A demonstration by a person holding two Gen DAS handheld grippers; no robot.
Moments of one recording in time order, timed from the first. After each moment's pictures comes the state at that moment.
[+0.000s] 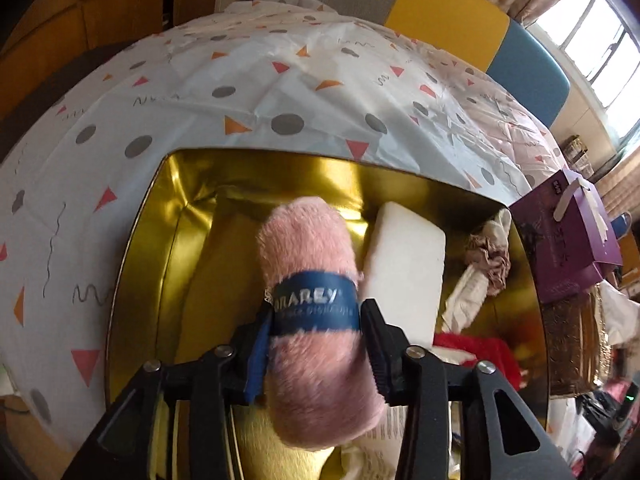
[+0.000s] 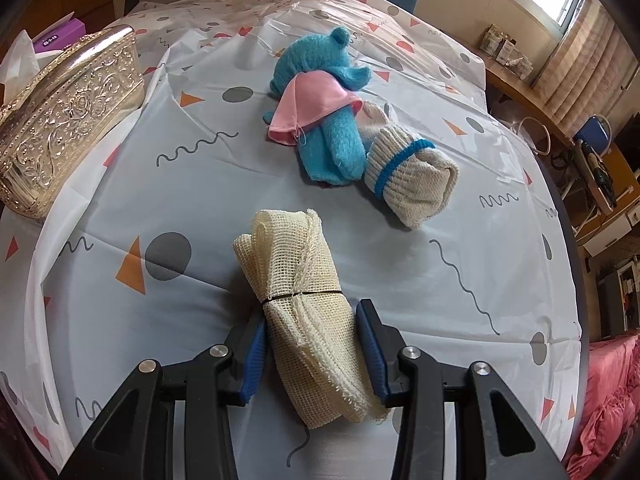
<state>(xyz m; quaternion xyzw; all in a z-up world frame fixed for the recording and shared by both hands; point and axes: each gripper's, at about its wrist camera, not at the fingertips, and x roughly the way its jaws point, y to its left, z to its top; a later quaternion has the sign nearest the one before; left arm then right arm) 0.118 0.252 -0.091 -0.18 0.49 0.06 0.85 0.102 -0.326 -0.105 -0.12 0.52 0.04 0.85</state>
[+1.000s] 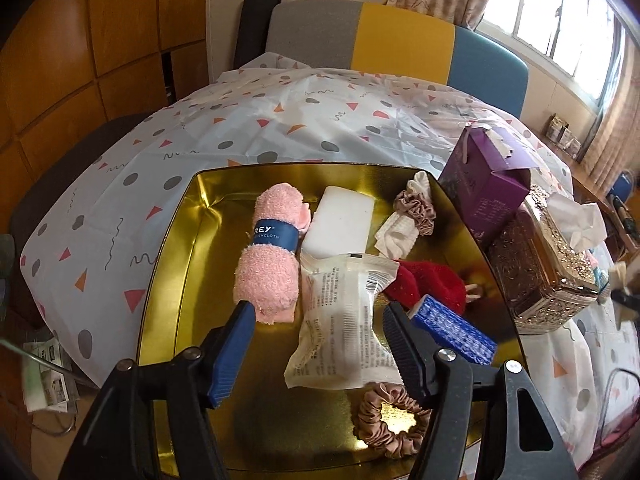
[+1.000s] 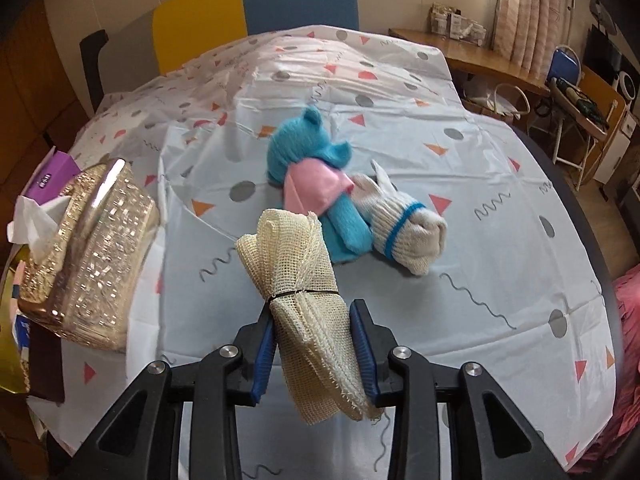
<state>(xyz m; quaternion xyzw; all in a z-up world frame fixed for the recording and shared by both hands) 0.015 0.176 -0.044 -0.09 0.41 0.09 0.90 0.115 -0.317 -0.041 0.05 0.47 0.02 0.88</state>
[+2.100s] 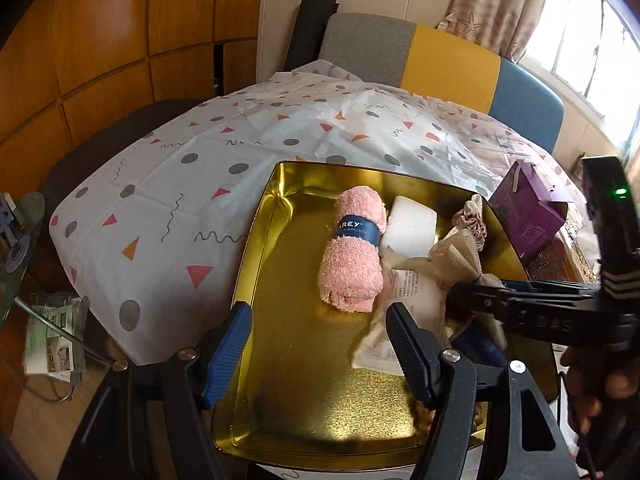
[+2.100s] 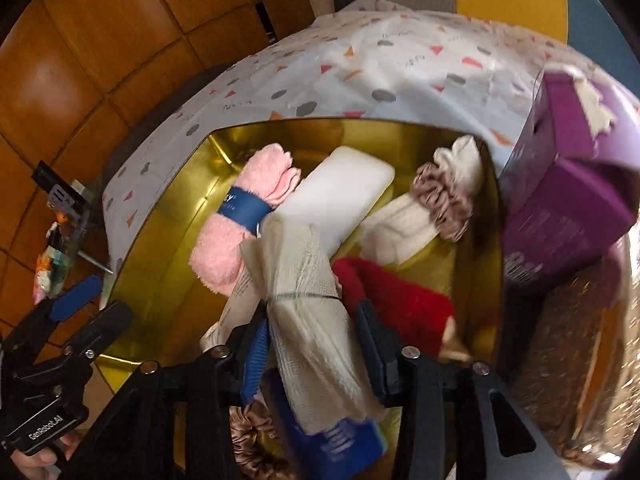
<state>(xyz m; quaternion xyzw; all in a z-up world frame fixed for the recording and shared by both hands) -0.021 0.229 -0.049 -0.13 0.39 0.15 0.90 0.120 0.070 -0.066 -0.06 0.52 0.35 0.78</state>
